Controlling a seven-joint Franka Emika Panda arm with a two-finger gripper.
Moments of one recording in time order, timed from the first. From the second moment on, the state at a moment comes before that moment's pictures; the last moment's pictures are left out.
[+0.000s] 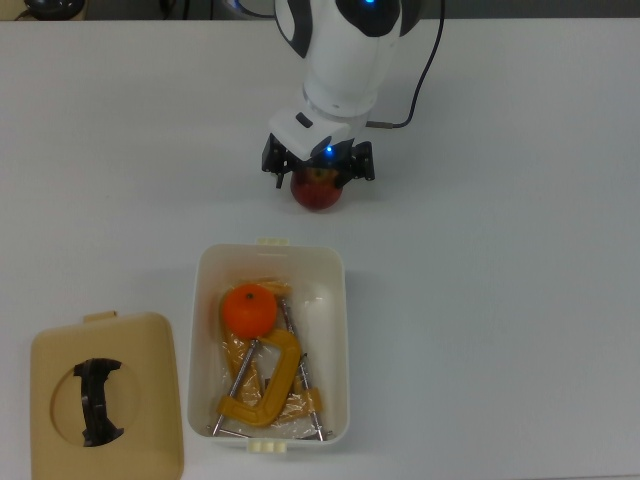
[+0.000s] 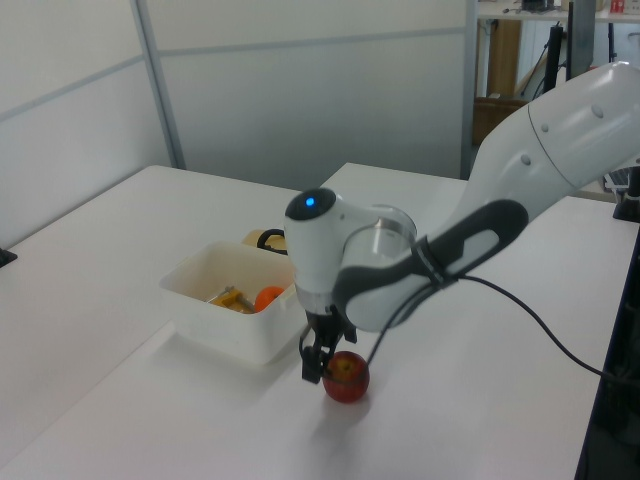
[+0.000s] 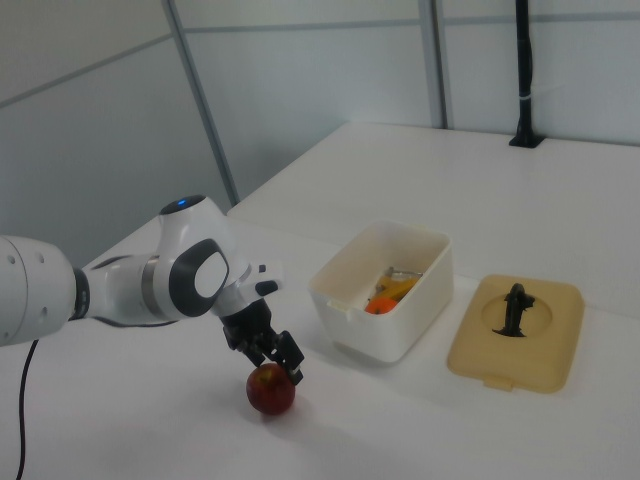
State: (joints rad) arm 0.18 0.23 0.04 -2.00 -0.27 2.25 0.36
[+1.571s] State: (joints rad) arm 0.12 0.32 0.01 -1.63 -0.21 2.30 0.61
